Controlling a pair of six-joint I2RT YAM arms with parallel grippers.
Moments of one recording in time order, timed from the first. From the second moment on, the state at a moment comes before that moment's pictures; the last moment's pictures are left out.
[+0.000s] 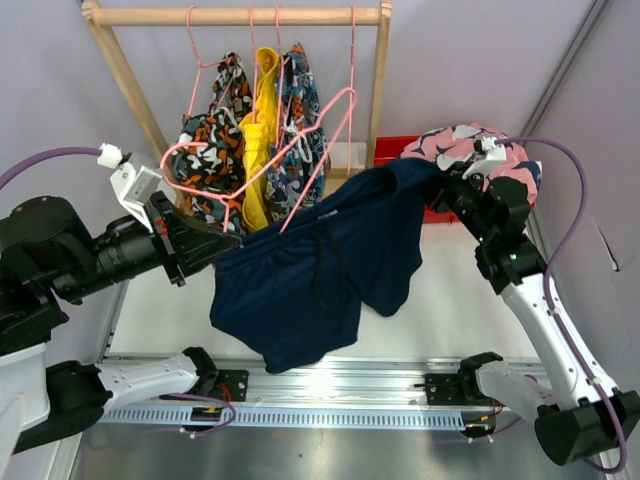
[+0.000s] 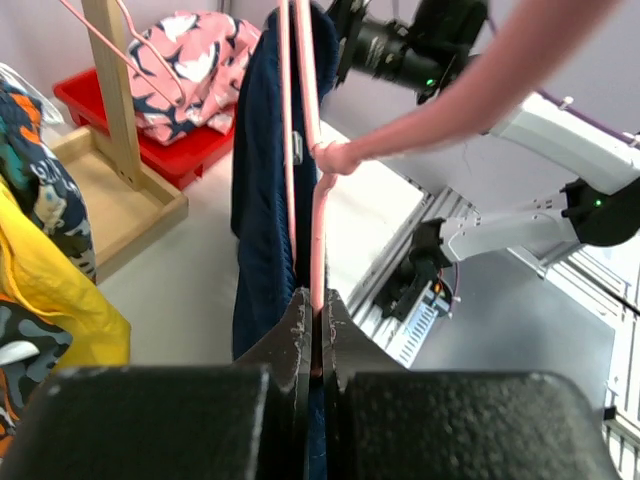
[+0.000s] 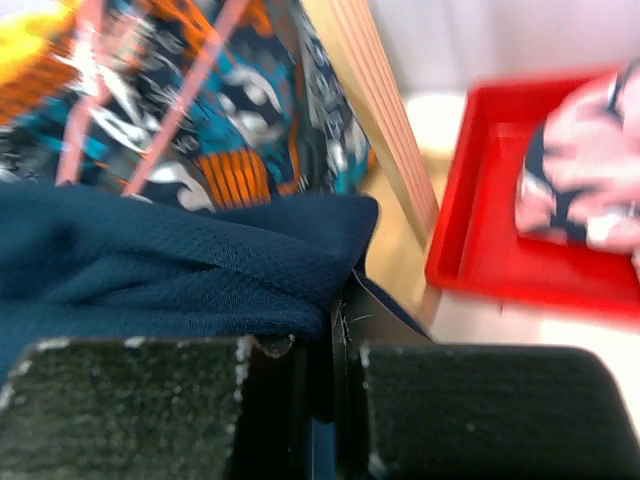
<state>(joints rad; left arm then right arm) -0.86 0.97 2.01 -1.17 0.15 -0.29 0.28 0.98 1.03 -0.06 -0.16 0.39</state>
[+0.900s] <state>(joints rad) -0.86 1.38 2.00 -1.04 -0.41 -0.22 0.80 0.55 1.14 -0.42 -0.59 0.38</state>
